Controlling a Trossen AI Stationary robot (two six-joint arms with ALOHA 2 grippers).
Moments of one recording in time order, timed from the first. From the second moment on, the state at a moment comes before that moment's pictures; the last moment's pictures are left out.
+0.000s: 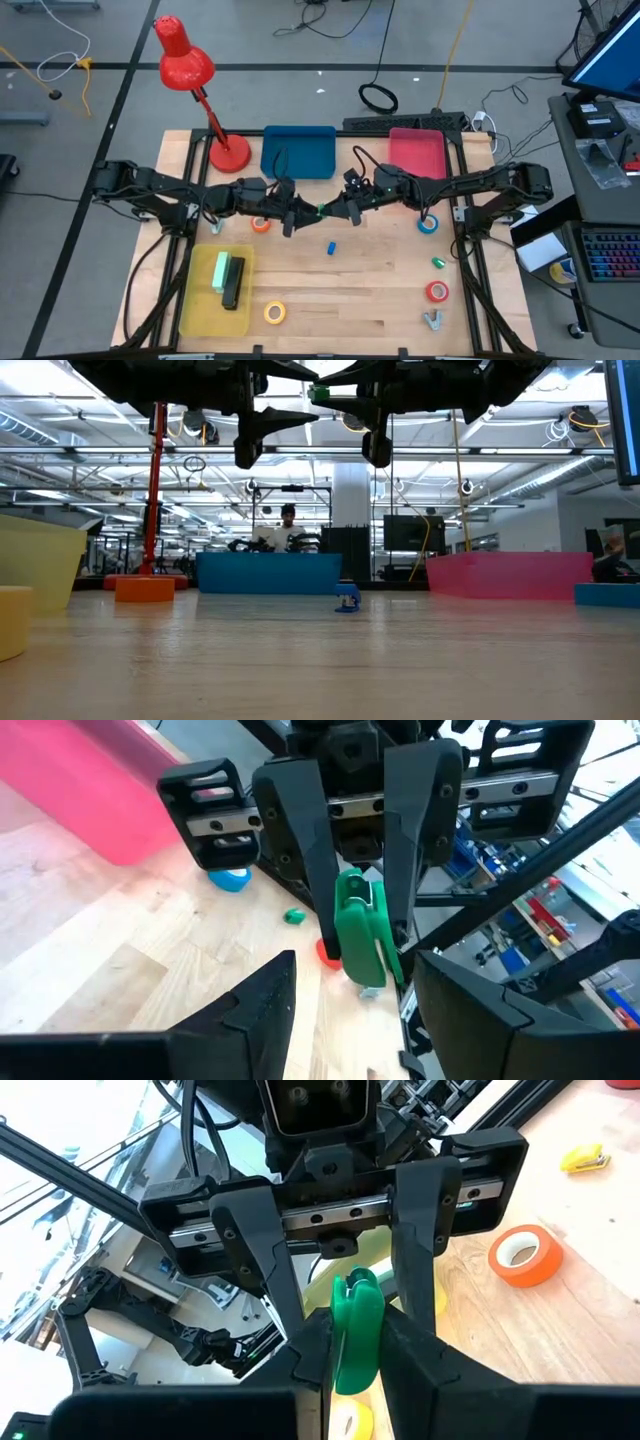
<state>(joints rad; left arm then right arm) -0.01 1.39 0.71 0.56 0.09 -0.73 -0.08 1.49 0.86 0.50 -0.32 0.87</state>
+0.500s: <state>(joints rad) 0.00 1.39 0.71 0.57 0.07 -0.73 -0.08 1.49 0.86 0.51 -0.29 0.89</state>
